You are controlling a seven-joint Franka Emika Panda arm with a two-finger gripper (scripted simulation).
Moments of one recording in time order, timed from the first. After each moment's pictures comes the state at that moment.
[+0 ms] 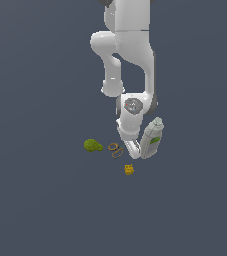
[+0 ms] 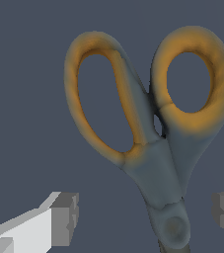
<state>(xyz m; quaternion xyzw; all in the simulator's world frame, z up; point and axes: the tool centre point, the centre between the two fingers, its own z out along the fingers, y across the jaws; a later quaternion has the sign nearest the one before) -0.050 0.073 0.010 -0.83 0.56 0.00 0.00</state>
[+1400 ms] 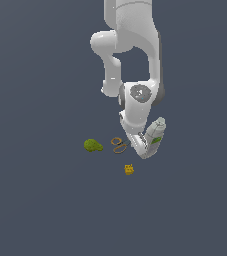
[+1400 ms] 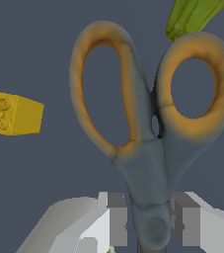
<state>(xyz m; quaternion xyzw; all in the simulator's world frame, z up) -0.041 0.087 0.070 -0.82 0.57 0.00 0.00</state>
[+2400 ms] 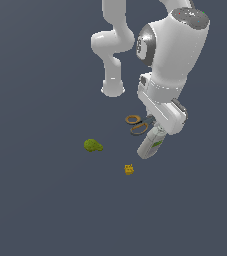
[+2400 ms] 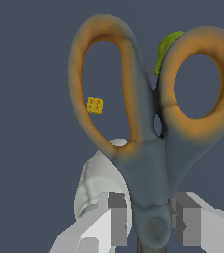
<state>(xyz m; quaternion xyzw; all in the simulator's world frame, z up) -0.008 0.142 0.261 -0.82 0.57 0.00 0.00</state>
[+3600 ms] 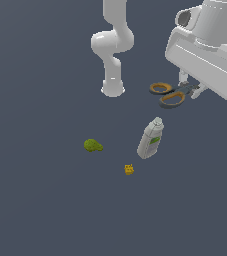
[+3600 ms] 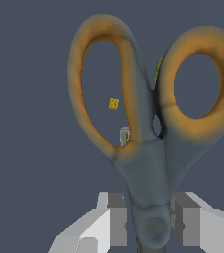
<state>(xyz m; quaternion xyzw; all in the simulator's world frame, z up) 0.026 0.188 0.412 -0.83 0.56 0.00 0.00</state>
